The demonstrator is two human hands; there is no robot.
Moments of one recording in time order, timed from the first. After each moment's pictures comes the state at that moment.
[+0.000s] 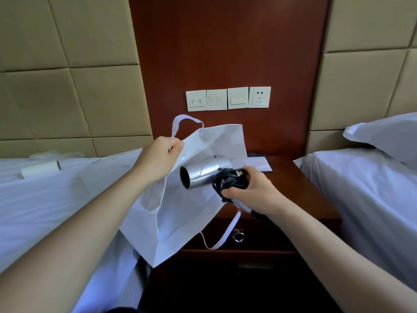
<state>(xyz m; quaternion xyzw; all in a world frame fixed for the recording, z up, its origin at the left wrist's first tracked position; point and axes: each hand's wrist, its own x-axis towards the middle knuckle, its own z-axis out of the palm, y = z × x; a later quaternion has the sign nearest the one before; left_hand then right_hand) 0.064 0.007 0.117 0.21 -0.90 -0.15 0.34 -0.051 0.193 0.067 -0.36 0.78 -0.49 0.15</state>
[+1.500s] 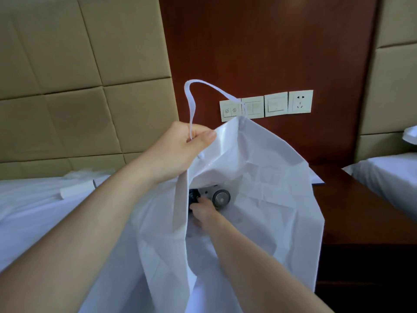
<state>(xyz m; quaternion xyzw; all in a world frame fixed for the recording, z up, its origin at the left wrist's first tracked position) 0.132 -0.028 0.182 0.03 -0.91 -0.26 0.31 0.001 -0.098 -0.013 -0.24 0.69 -0.59 0.35</state>
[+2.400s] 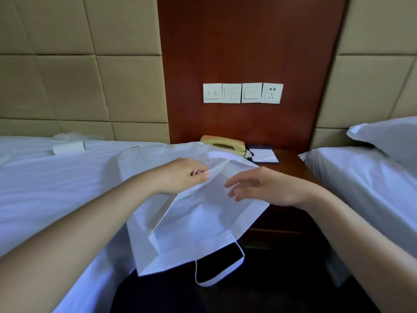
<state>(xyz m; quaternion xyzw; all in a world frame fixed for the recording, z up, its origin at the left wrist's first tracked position) 0.146 0.045 0.107 0.09 -0.98 -0.14 0.08 0.004 0.223 0.098 -0.58 0.73 -0.30 0.23</state>
